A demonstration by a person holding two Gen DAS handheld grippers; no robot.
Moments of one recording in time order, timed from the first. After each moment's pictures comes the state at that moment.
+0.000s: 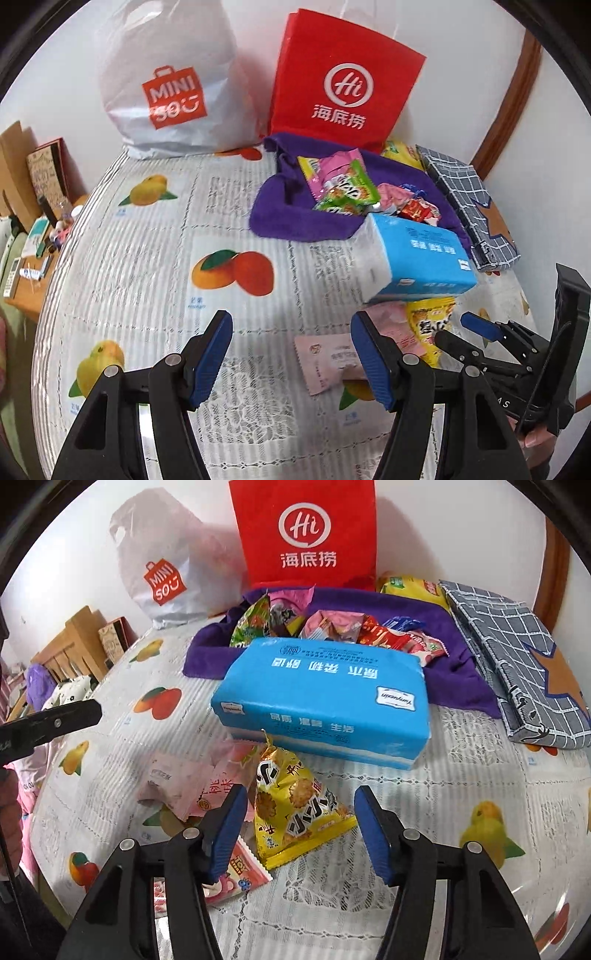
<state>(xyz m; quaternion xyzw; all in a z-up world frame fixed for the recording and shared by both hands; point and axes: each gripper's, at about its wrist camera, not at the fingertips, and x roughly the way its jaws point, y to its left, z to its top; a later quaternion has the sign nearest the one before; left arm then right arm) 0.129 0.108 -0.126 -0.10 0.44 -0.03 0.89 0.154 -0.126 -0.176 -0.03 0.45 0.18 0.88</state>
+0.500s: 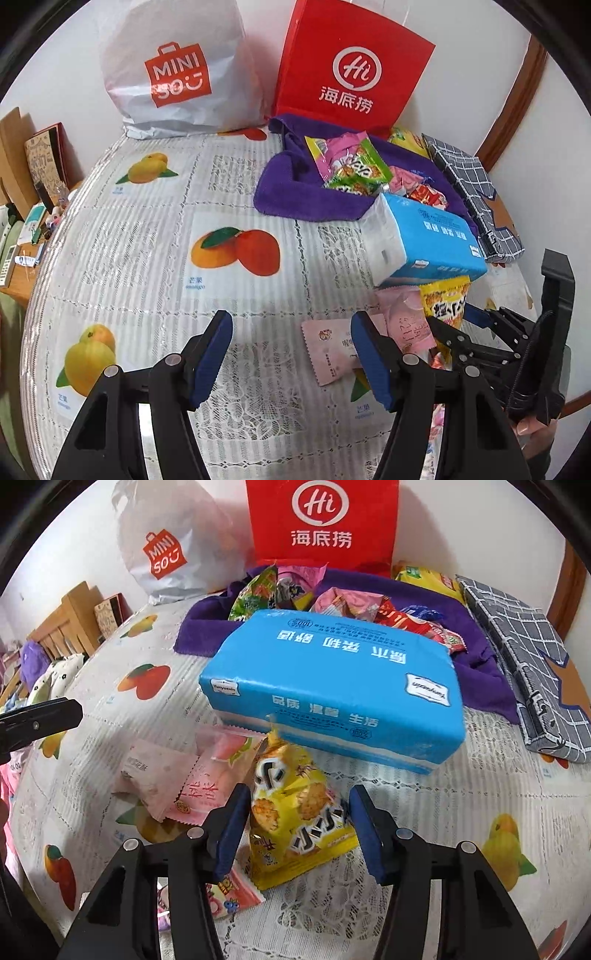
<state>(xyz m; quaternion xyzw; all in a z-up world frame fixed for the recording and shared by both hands) 0.131 0.110 -0.147 -0.10 0.45 -0.03 0.88 0.168 -0.112 -0.201 -0.07 0.46 0.17 0.87</state>
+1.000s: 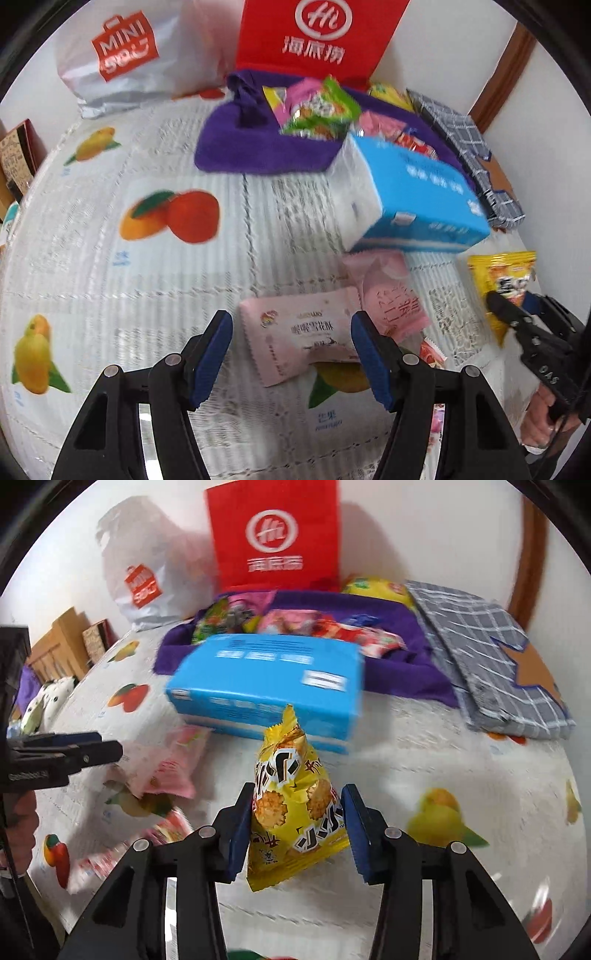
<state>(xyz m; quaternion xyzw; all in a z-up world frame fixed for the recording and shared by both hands) 0.150 0.065 -0.186 -0.08 0.51 -0.06 0.86 0.139 -0.183 -0.180 -0.03 0.43 0.13 0.89</state>
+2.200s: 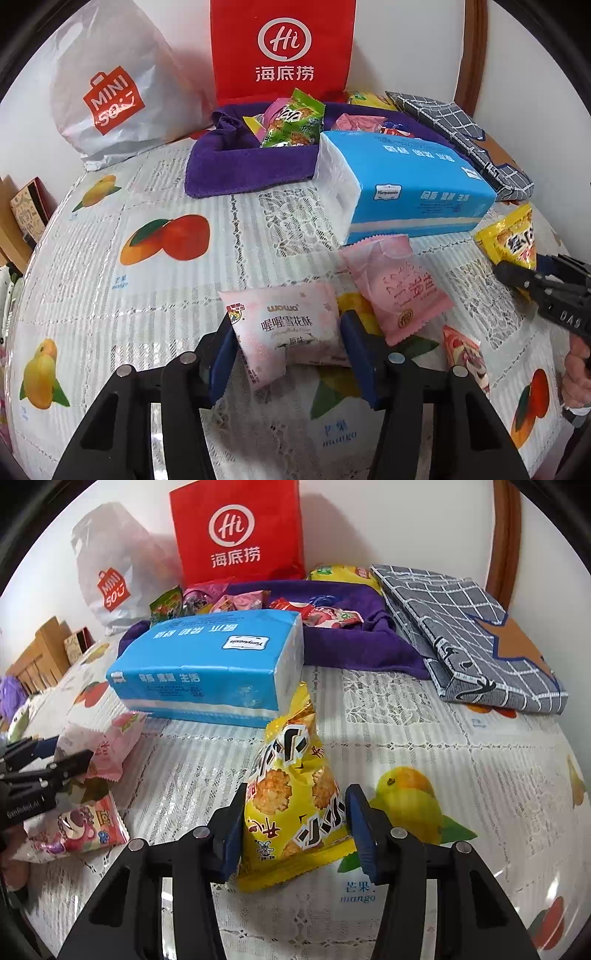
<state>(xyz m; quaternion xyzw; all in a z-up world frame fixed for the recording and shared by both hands) 0.125 0.038 -0.198 0.01 0.42 -0.04 0.90 0.150 -0.206 -0.213 -0.03 0.42 0.11 0.90</state>
